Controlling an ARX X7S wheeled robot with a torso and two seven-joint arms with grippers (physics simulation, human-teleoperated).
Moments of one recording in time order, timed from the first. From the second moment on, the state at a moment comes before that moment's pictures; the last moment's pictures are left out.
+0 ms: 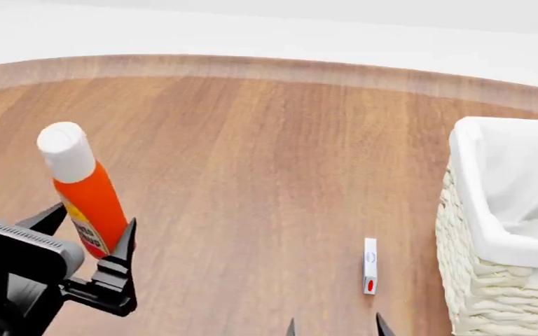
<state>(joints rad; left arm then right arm) -0.41 -0.43 0.34 0.21 -0.45 -0.41 -0.13 -0.01 0.32 -0.38 -0.34 0.23 0.20 0.38</state>
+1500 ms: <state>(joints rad) -1.02 -0.22 0.55 -0.61 -0.62 -0.34 0.72 0.05 0.38 -0.32 -0.54 0.46 0.47 0.43</state>
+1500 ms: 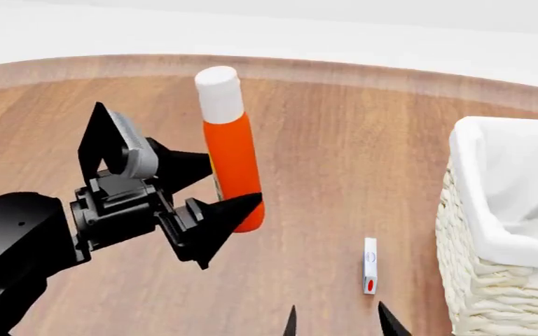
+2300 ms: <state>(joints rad) -1.00 -0.25 0.58 -0.57 -0.64 -0.36 0.75 0.69 0.53 -0.12 -0.75 1.66 1.10 1.02</state>
